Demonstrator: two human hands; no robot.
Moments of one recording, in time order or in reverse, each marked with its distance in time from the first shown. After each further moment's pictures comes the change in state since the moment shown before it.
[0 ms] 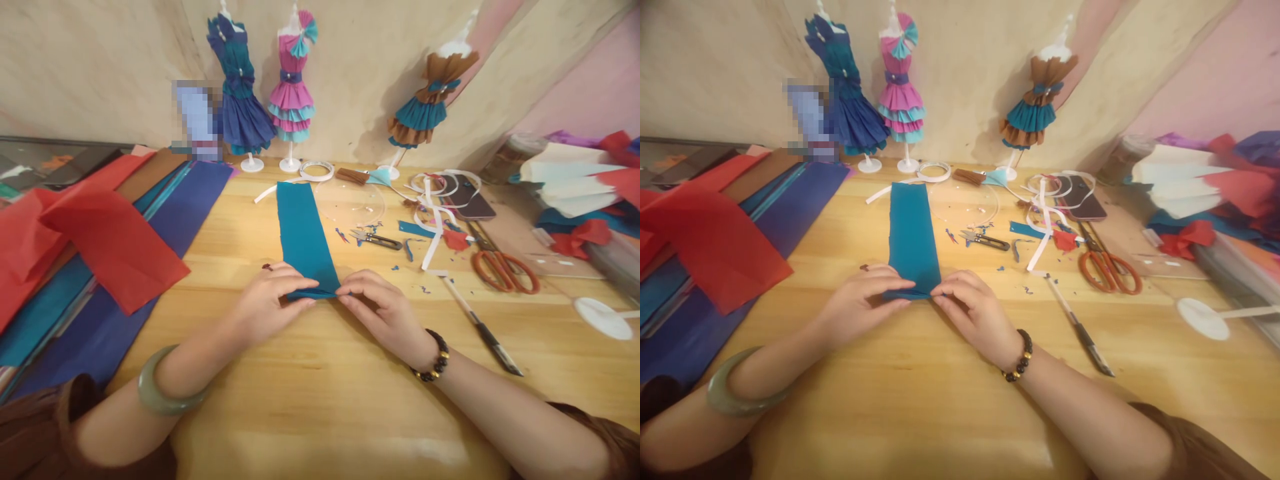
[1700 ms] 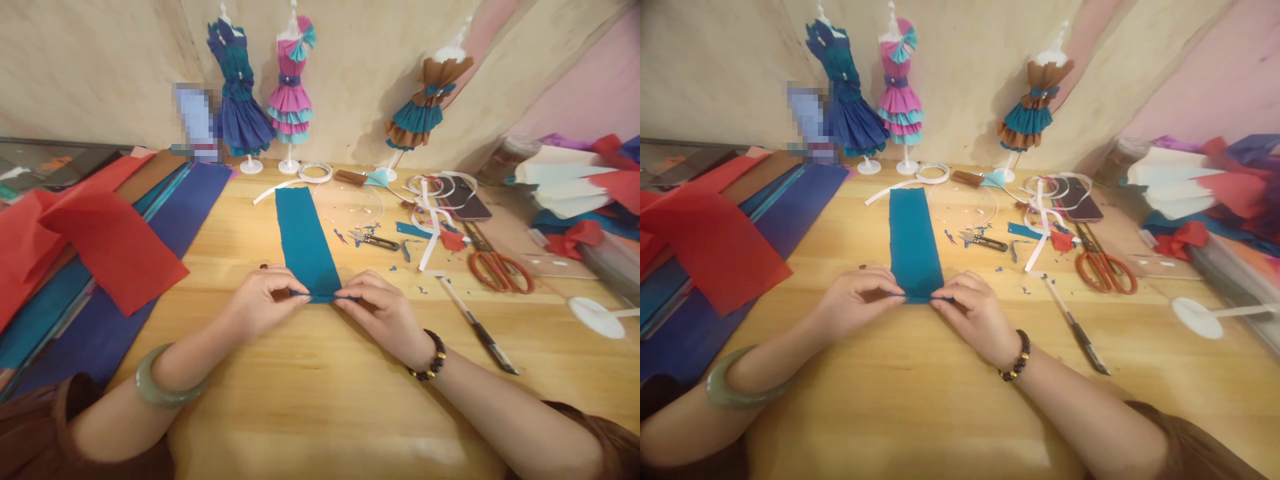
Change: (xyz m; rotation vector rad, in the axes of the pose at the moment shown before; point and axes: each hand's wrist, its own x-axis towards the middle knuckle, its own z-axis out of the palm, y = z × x) left_hand 0.001 0.001 -0.002 -0.177 0.032 -0.120; right_hand -0.001 0.002 0.001 -0.076 0.044 -0.040
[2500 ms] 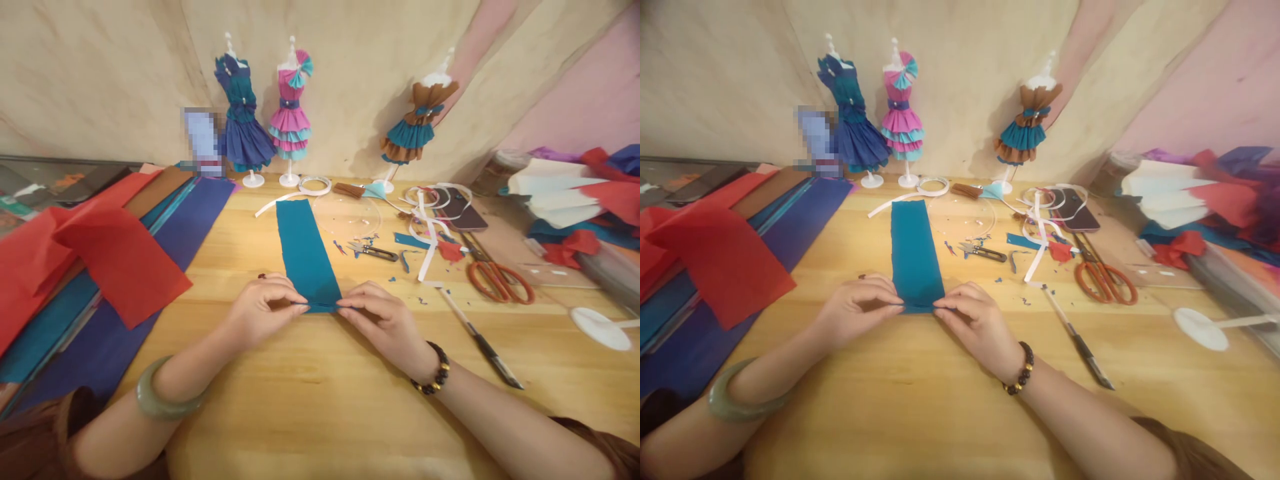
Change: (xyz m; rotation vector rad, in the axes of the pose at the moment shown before) left_hand 0.001 -0.006 -0.005 -0.042 0.017 0.046; right_hand 0.000 0.002 -0.002 0.054 0.016 0.054
